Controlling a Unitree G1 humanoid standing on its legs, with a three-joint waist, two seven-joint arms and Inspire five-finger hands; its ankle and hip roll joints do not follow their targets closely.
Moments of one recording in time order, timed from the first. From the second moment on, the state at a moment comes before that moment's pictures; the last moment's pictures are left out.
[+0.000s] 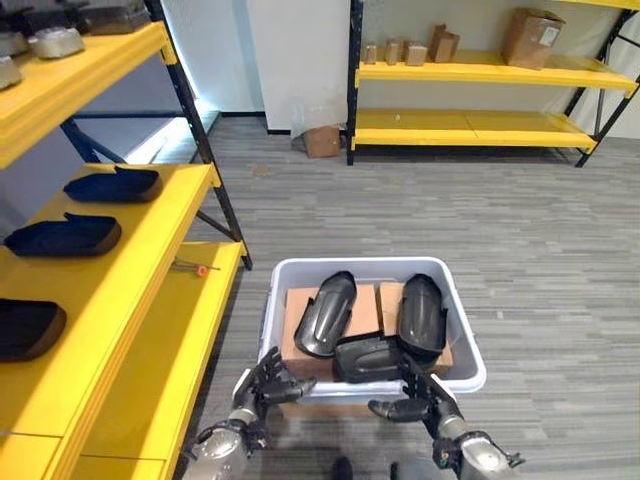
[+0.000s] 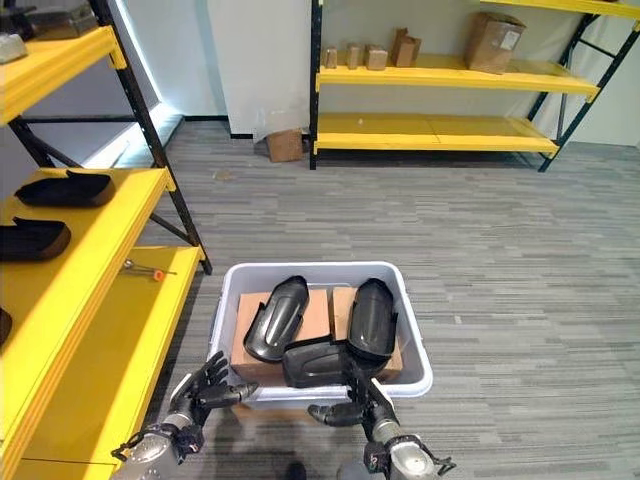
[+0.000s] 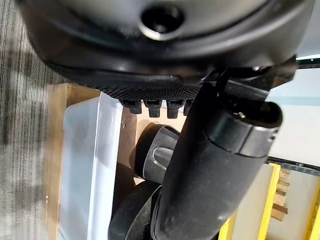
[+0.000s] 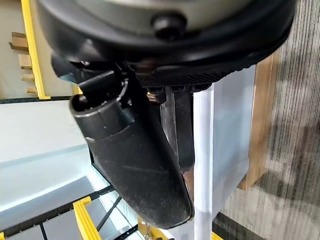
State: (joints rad) left arm 0.10 0.35 -0.30 0.49 -0.59 -0.07 0.03; right arm 0.15 -0.32 0.36 0.36 0.43 -0.03 0.02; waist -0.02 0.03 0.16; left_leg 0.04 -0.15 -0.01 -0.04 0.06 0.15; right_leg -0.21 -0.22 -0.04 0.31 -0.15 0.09
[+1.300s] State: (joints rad) left arm 0.09 0.34 -0.26 0.31 -0.66 -0.13 0.03; right arm -0.21 -0.50 0.33 0.33 0.17 -0.08 -0.16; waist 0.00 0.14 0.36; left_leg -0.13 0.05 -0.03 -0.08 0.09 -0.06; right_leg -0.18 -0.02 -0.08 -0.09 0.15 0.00
